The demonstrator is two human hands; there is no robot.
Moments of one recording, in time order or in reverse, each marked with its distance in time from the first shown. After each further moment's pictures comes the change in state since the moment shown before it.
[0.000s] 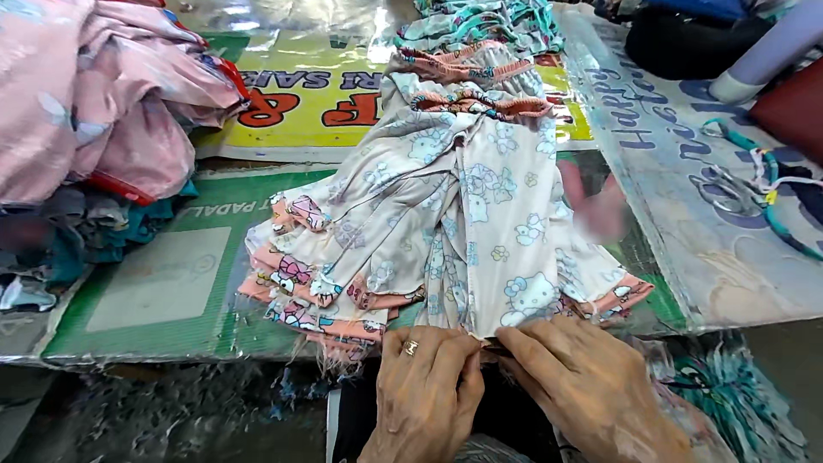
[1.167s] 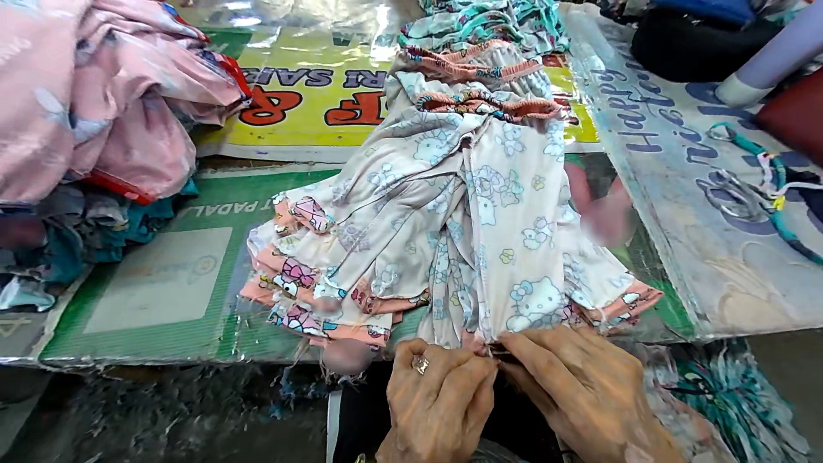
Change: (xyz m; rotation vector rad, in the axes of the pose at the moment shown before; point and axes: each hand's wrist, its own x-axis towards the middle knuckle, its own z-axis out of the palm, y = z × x) left_hand -0.009 0.000 0.014 -0.116 0.179 0.057; right_hand -0.003 0.001 0.011 0.072 0.108 -0.020
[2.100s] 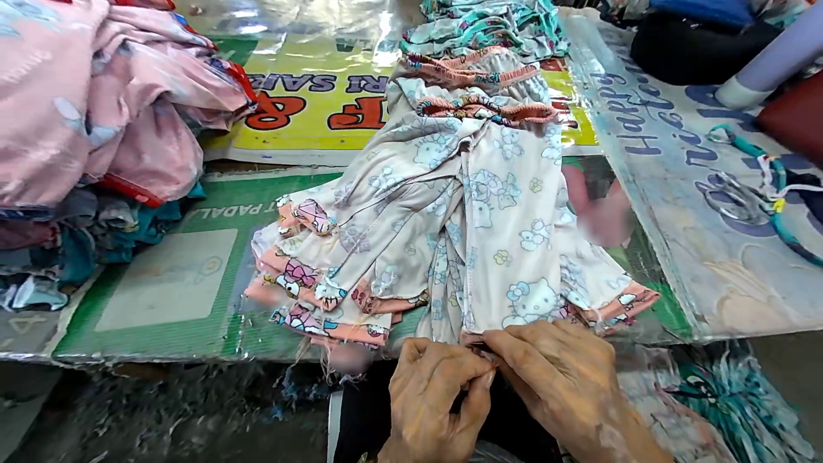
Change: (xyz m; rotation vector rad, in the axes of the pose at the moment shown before) left_hand 0.002 0.003 0.000 -0.228 -0.001 -0.108; right_hand 0.010 -0.002 0.012 0.098 0.062 -0.029
